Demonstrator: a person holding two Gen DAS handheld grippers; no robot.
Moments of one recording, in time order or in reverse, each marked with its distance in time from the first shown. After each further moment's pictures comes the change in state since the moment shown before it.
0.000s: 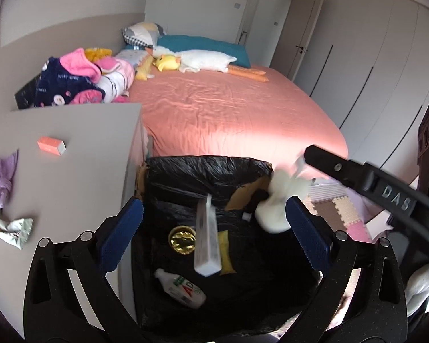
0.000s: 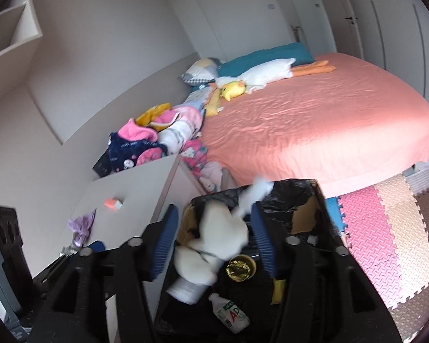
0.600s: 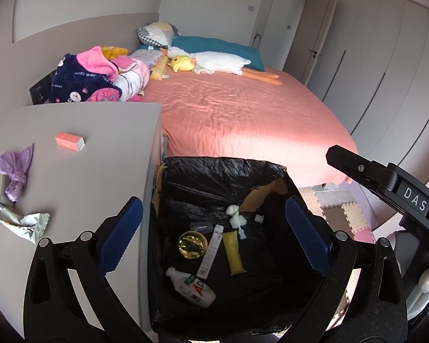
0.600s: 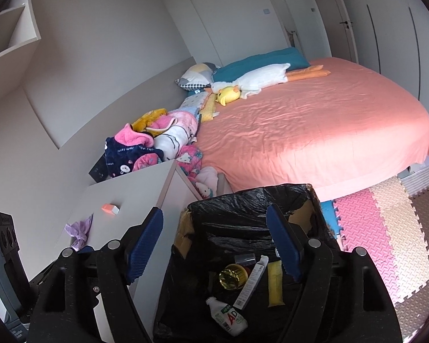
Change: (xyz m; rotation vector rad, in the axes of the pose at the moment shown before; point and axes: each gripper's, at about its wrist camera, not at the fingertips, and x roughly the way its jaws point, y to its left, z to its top) left arm -0.010 0.020 -0.001 -0.051 -0.009 0.054; right arm 0.002 0.014 0.000 -0.023 0.003 0.012
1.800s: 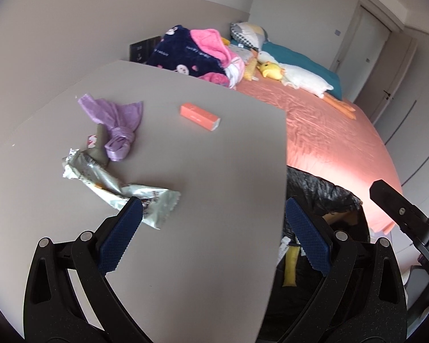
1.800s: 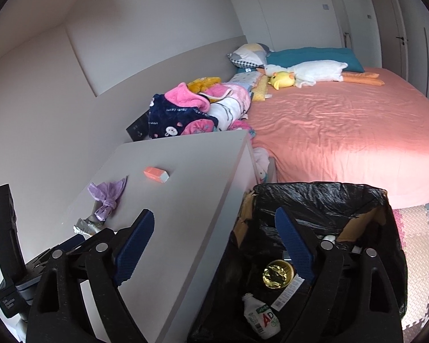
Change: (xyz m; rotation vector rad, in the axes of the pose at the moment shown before) left arm -0.030 0.140 -0.023 -0.311 -0.011 0.284; right arm 0.062 0.115 -0.029 -0.212 0.109 0.138
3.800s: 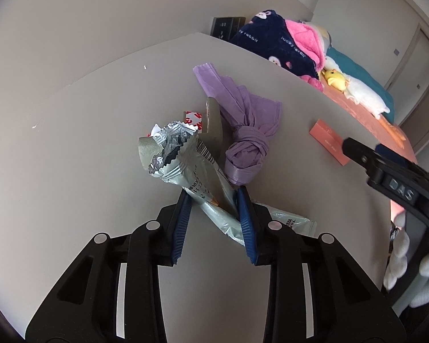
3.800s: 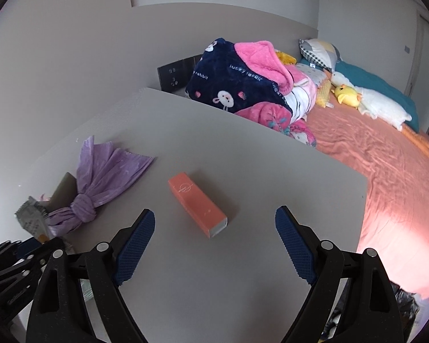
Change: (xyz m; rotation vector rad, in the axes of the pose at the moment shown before) left arm 0.065 0.128 0.026 -0.184 0.061 0.179; right arm 0.218 0.124 0.046 -0.415 0.199 0.007
